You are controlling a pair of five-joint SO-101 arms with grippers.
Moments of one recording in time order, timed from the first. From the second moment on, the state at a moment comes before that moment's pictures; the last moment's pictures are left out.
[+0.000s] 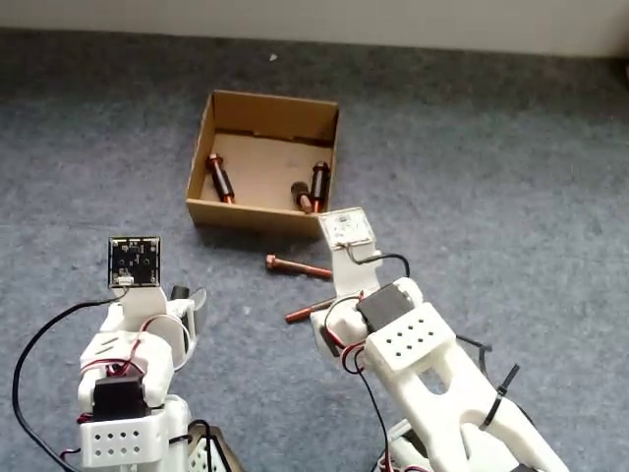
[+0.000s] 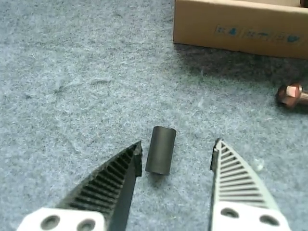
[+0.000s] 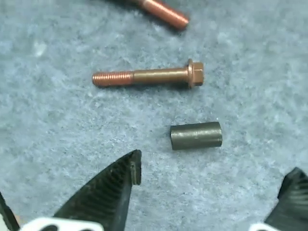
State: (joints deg) left arm -12.5 -95.9 87.9 64.7 2.4; right arm -39.1 -37.3 53.0 68.6 -14.4
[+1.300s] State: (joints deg) left arm -12.6 -95.9 88.0 64.7 2.4; right arm -35.0 -37.3 61.1 51.6 -42.2
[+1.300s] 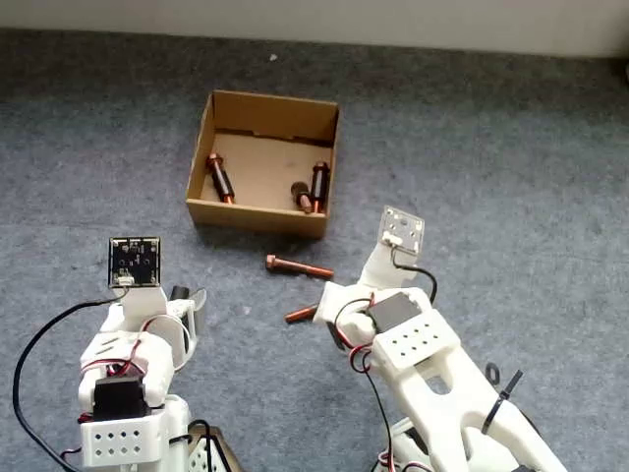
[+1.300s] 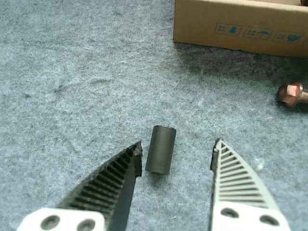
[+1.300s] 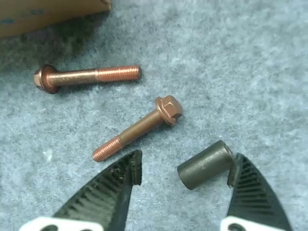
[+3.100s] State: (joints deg) left arm -12.6 -95.9 88.8 63.5 2.4; right arm -24.3 -42.2 63.0 59.1 -11.0
